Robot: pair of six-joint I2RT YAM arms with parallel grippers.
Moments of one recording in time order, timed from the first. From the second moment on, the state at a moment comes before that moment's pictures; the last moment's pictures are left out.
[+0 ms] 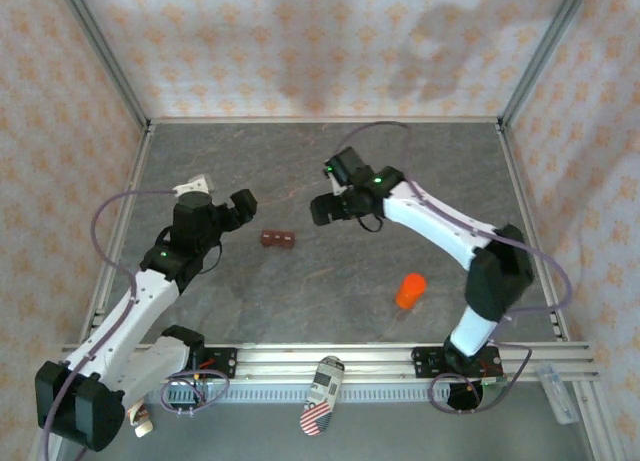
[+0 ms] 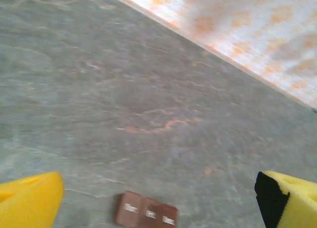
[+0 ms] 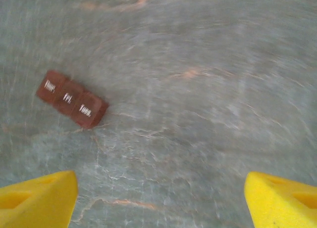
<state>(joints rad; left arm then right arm) -0.23 0.93 0.69 -0.29 -0.11 -0.66 0.73 1.74 1.48 -0.80 -0.02 0.28</state>
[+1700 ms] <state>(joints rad) 0.04 1.24 0.75 -0.25 0.16 -0.78 0.89 2.27 1.84 -0.87 -0.29 -0.09</state>
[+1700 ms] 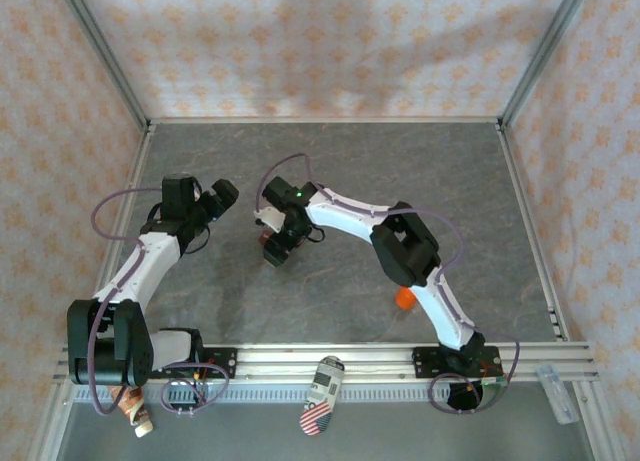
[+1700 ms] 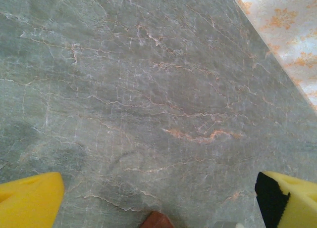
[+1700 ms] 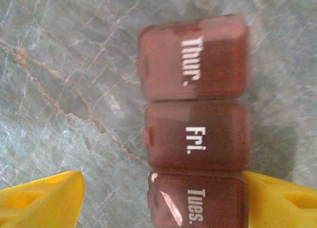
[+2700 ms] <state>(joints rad) 0.04 1.24 0.76 -0.25 0.17 -0.78 0.93 2.26 1.80 -0.79 -0.06 0.03</state>
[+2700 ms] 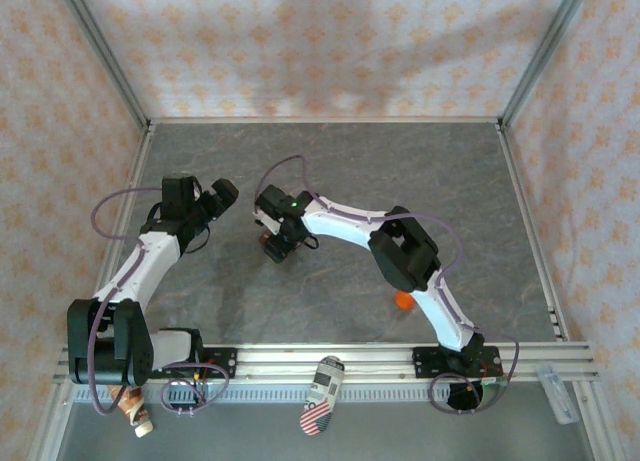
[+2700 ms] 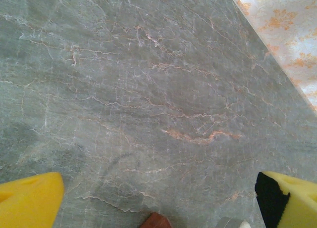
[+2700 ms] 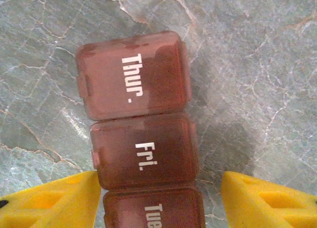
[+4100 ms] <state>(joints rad) -0.07 1.17 0.76 -0.16 0.34 -0.93 0.84 1.71 1.35 -0.60 0.04 0.26</state>
